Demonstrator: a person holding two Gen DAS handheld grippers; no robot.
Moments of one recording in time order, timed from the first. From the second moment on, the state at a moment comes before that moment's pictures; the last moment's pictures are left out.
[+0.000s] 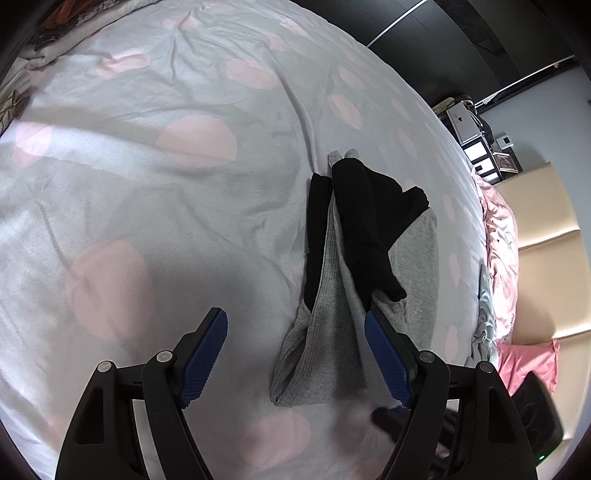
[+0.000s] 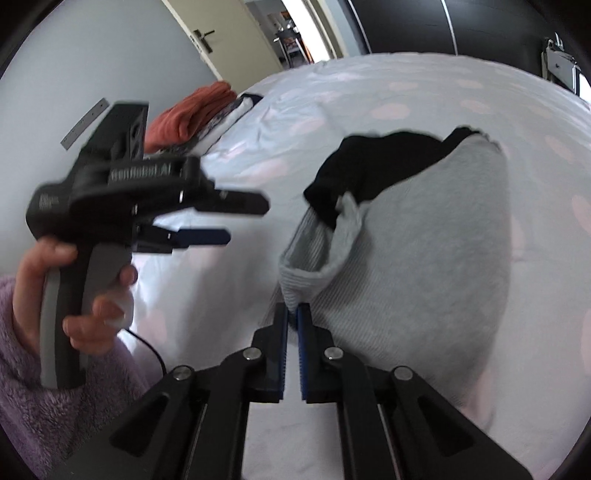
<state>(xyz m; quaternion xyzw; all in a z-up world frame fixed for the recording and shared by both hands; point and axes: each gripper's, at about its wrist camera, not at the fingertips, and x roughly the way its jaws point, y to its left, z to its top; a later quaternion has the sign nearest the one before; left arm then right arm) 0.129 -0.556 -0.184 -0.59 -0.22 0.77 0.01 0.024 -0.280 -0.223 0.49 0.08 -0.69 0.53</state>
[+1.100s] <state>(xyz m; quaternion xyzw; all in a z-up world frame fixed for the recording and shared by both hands) 0.149 -0.489 -0.213 -0.67 -0.05 0.74 0.03 -0.006 -0.182 -0.250 0.51 0.06 -0.78 0.35</state>
